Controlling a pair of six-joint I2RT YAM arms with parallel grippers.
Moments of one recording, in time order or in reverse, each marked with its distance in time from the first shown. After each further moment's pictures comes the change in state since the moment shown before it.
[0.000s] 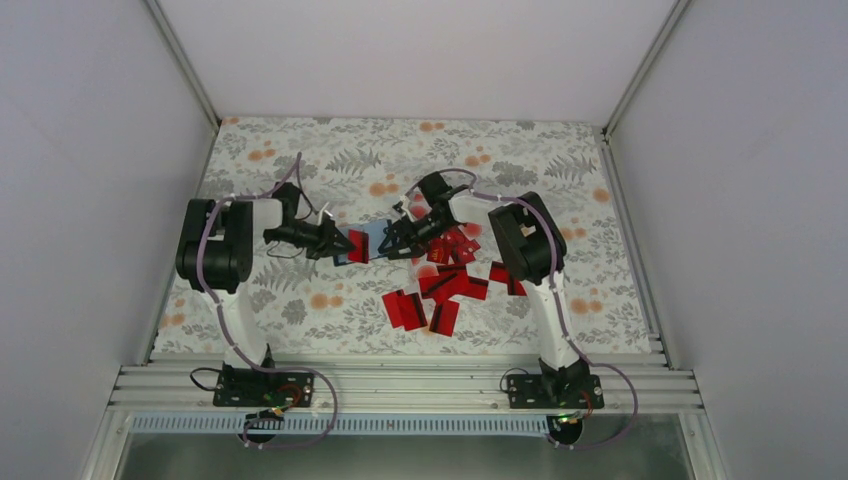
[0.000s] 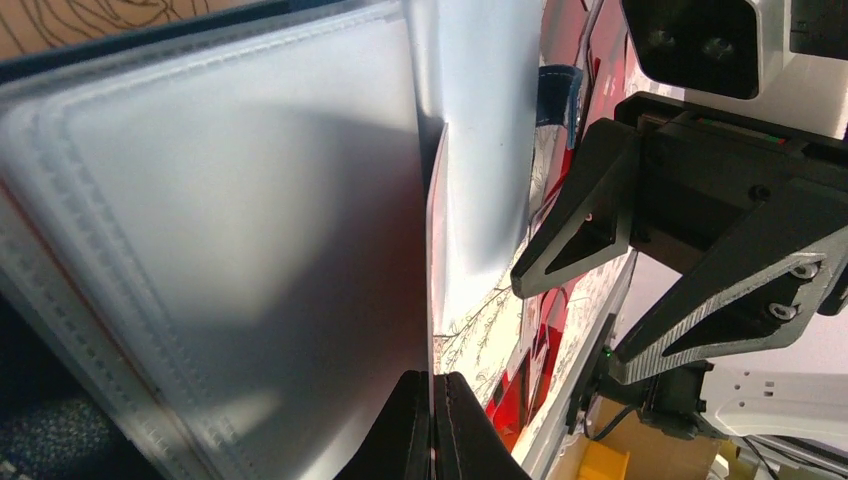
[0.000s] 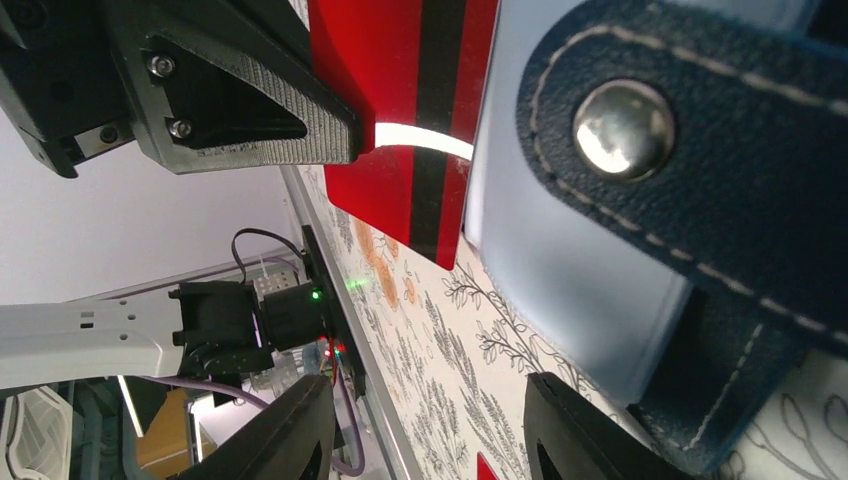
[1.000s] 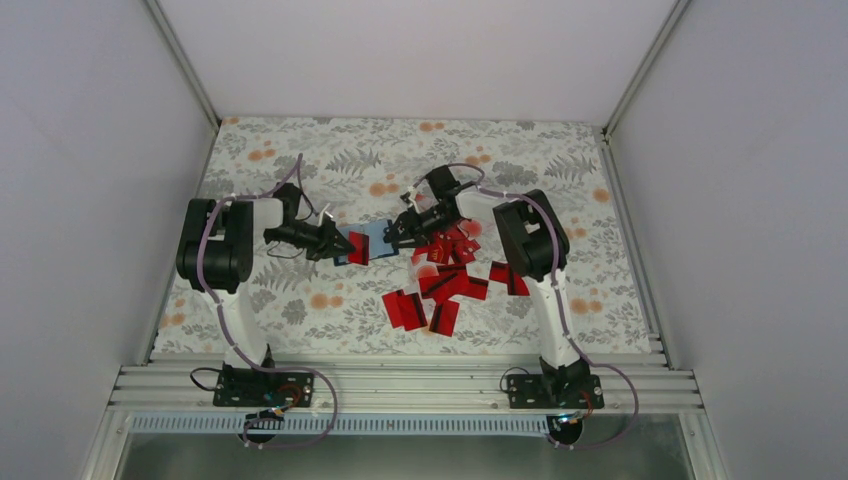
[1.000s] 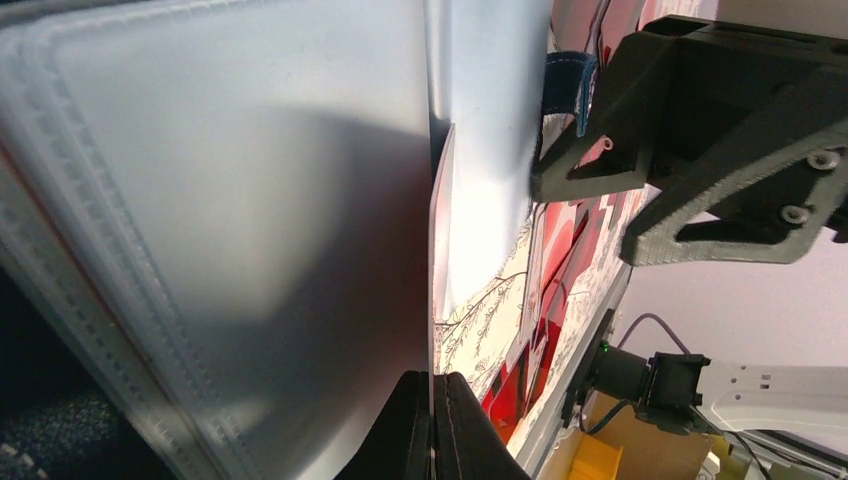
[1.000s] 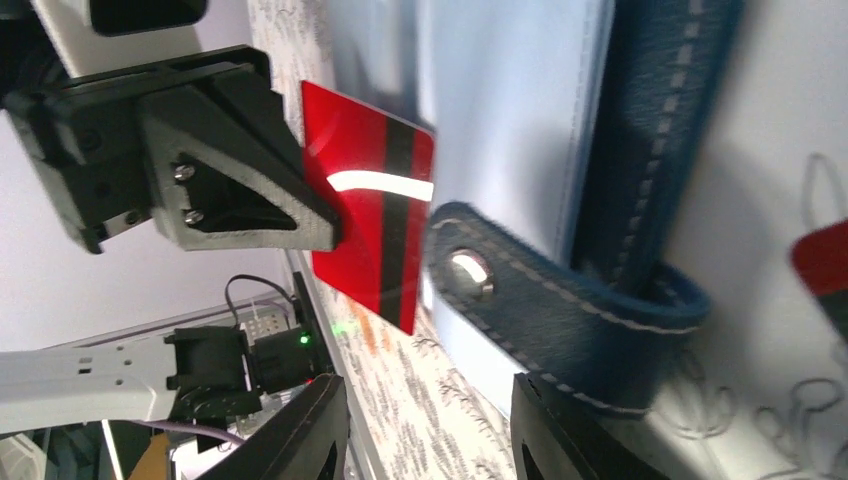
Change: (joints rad) left arm -0.005 0.004 0.006 -0.032 -0.008 -0.005; right arm -0.054 0.013 0.014 0.082 0.023 0.045
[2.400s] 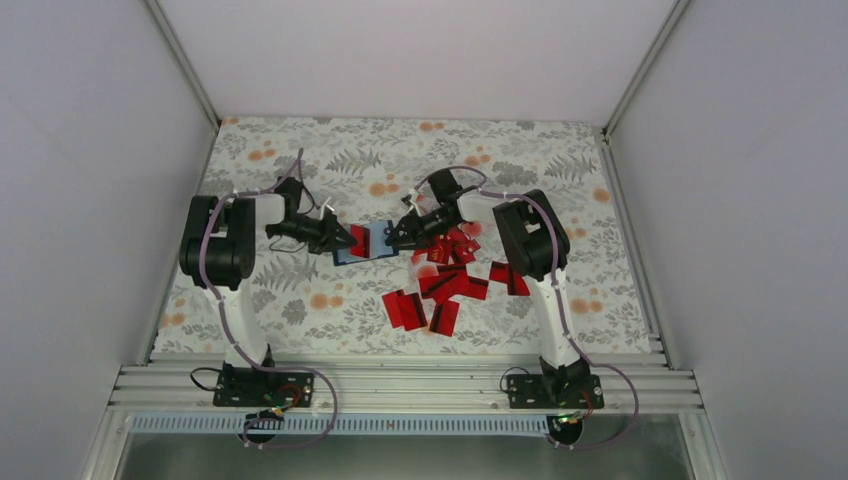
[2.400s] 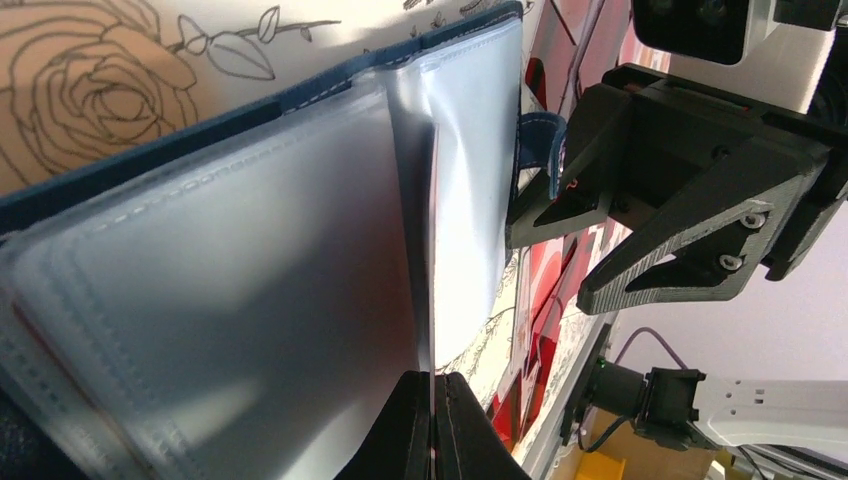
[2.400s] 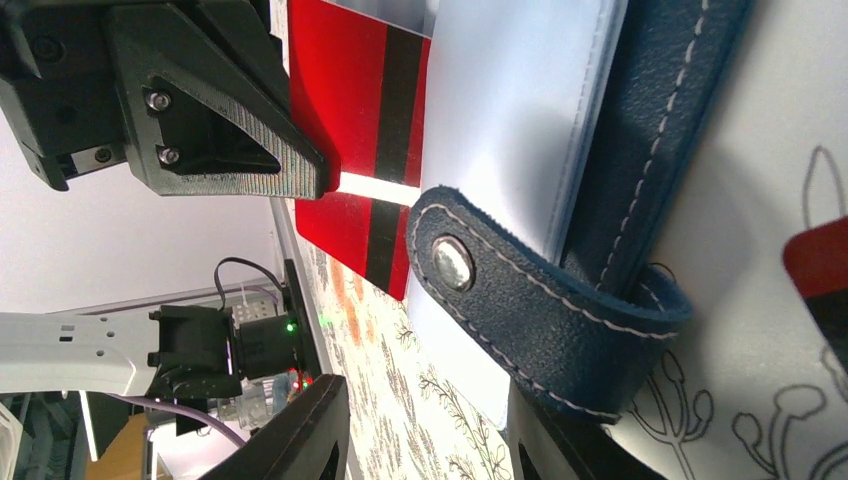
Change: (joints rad) left arm -0.007 0.030 0.052 0.023 0.006 -0.021; right arm -0.002 0.012 -0.045 0.045 -0.005 -0.078
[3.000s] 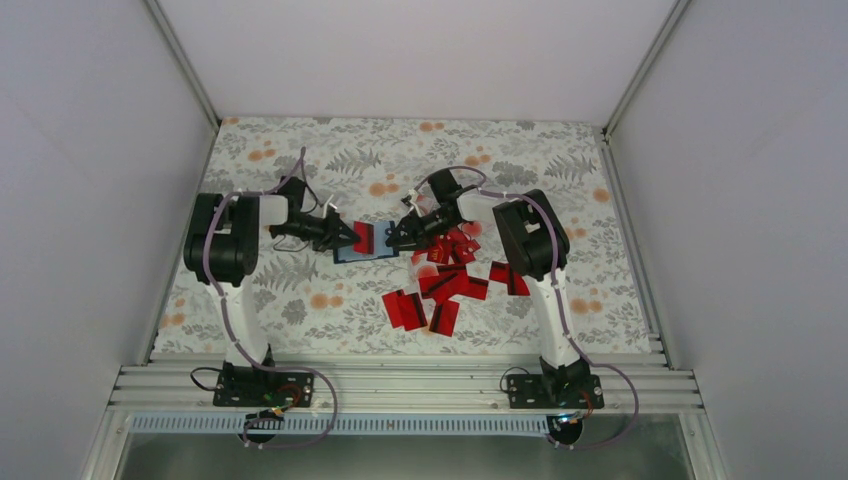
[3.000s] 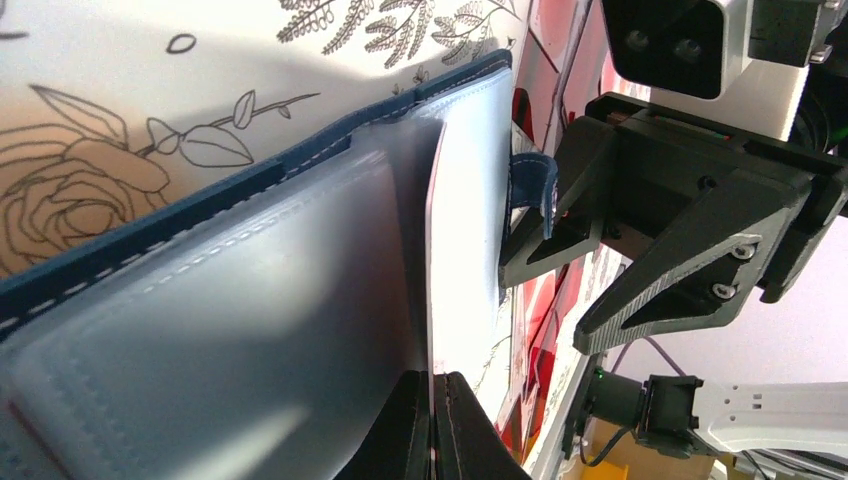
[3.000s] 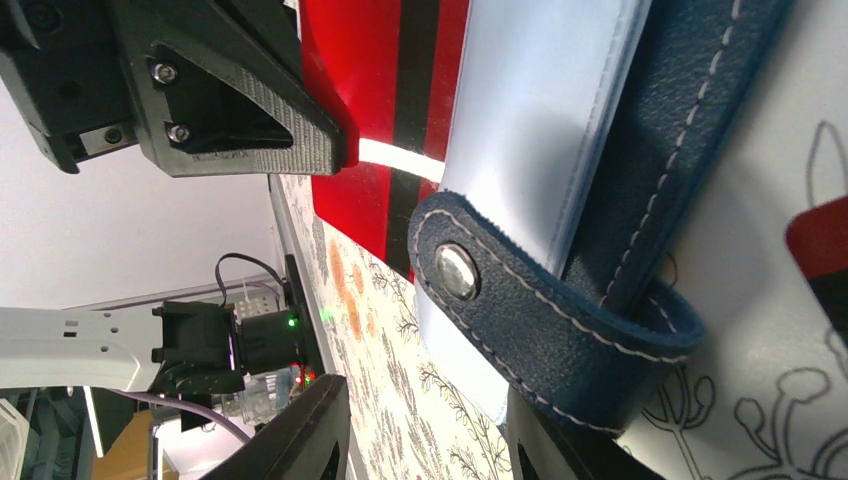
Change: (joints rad) left arm -0.012 0.029 0.000 0.107 0.032 -0.034; right arm 0.000 0.003 0.010 -0.031 -0.002 -0.014
